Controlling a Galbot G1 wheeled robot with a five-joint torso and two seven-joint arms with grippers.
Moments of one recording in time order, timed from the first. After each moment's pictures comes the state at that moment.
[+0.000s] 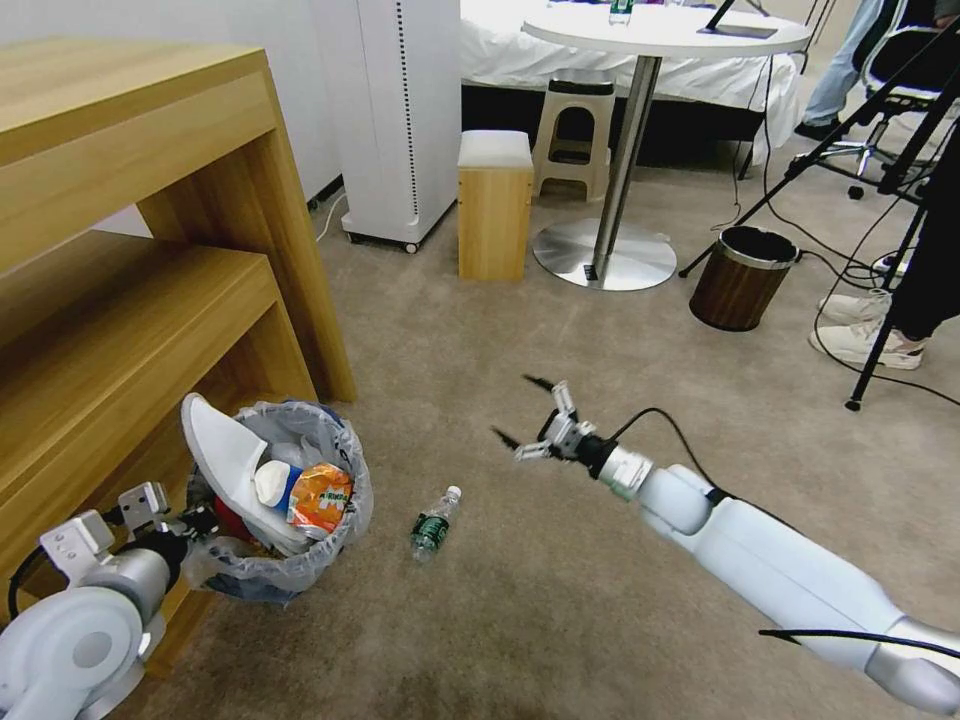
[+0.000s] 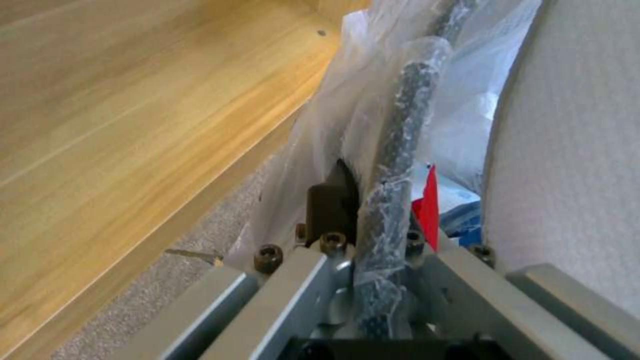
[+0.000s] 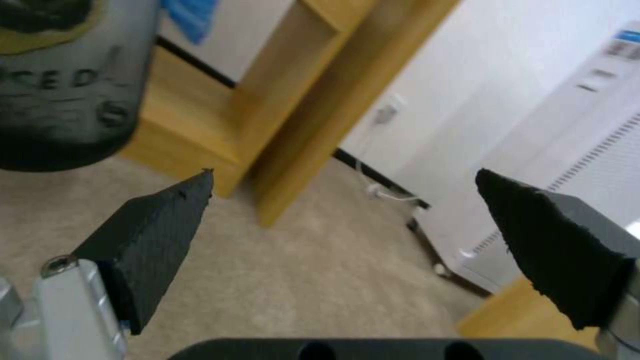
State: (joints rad) left arm 1.61 -0.91 -0.78 -2.16 -1.27 0.41 -0.59; right arm -0.50 0.91 -0.51 1.30 0.11 0.58 -0.08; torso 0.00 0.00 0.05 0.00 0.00
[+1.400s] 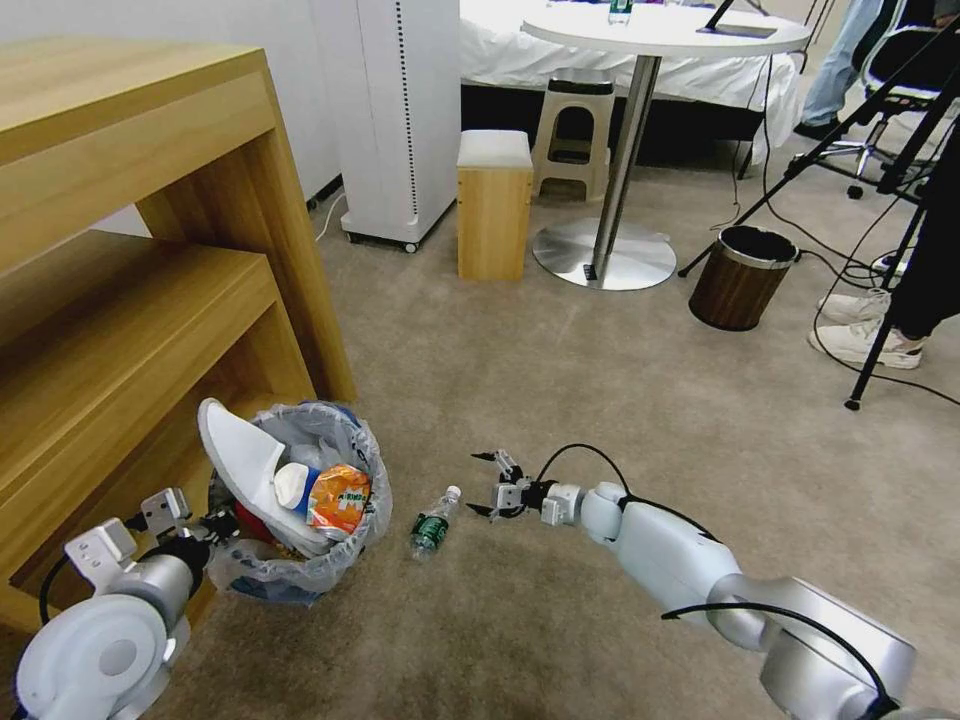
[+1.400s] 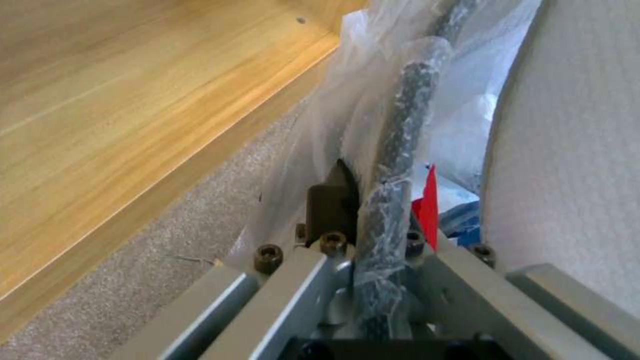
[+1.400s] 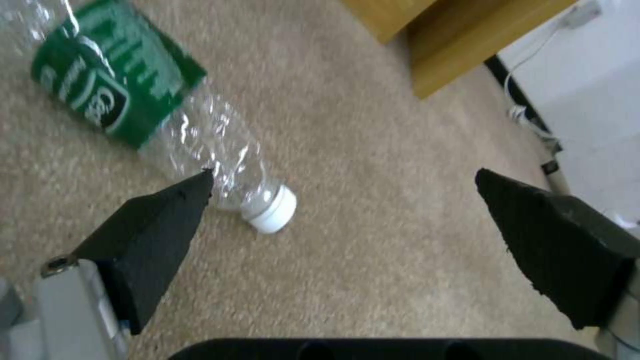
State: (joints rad) left arm 1.59 -0.97 -0.74 -2.17 -1.25 0.41 -0.58; right arm -0.39 1.34 -0.55 0.54 -0.30 0.67 -0.15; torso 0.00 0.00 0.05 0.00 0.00
